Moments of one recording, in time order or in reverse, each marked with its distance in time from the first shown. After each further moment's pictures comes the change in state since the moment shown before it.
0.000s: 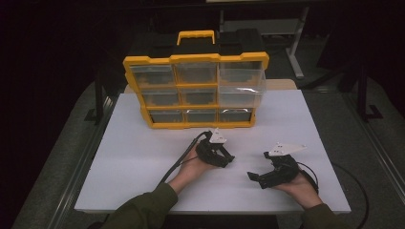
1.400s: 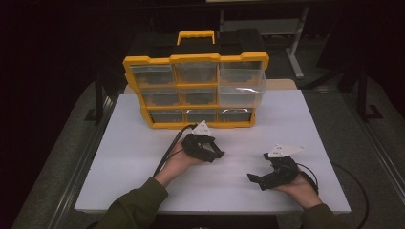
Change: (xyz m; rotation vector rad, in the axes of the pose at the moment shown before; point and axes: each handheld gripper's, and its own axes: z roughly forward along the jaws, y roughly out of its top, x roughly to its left) left arm 0.026 0.001 -0.049 -0.038 -0.091 -0.025; right arm 0.001 -0.004 0.002 0.005 0.006 -0.012
